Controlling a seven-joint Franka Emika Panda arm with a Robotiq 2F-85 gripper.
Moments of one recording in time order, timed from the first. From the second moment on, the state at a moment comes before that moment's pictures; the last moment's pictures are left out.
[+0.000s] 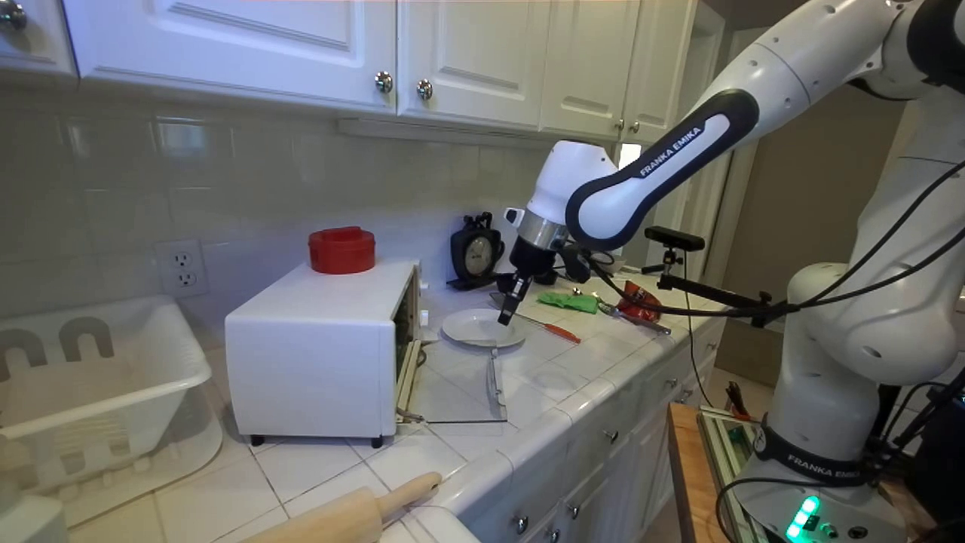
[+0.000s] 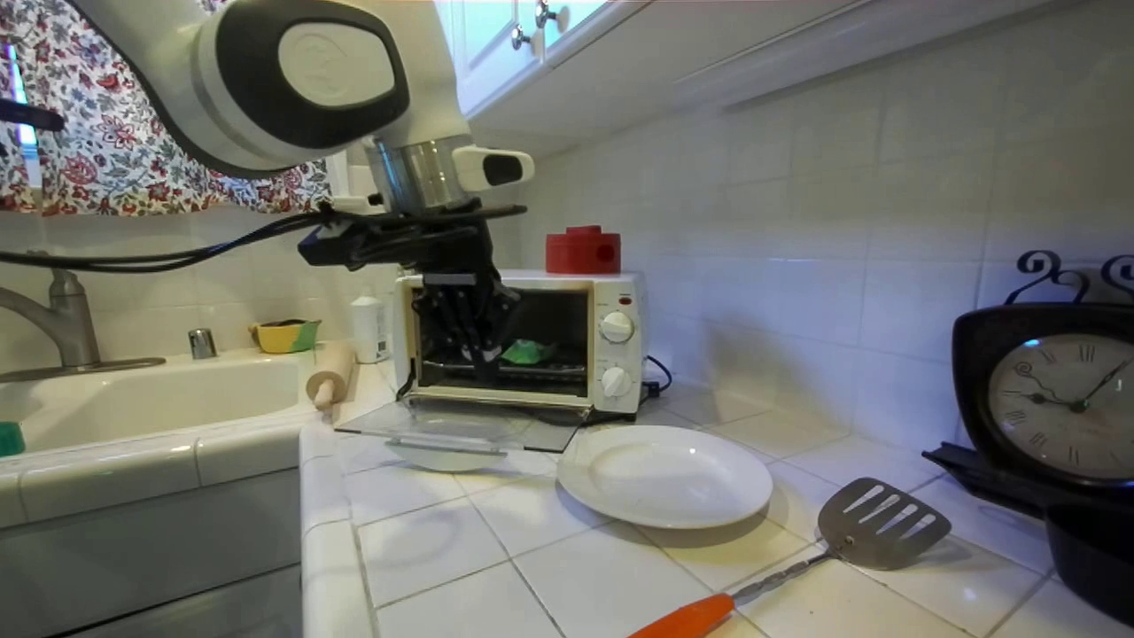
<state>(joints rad) -0.06 -0.24 -0.06 -2.61 -0.04 2.69 -0.16</state>
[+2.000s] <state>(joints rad) 0.03 -0.56 0.10 -2.31 -0.10 2.11 0.12</state>
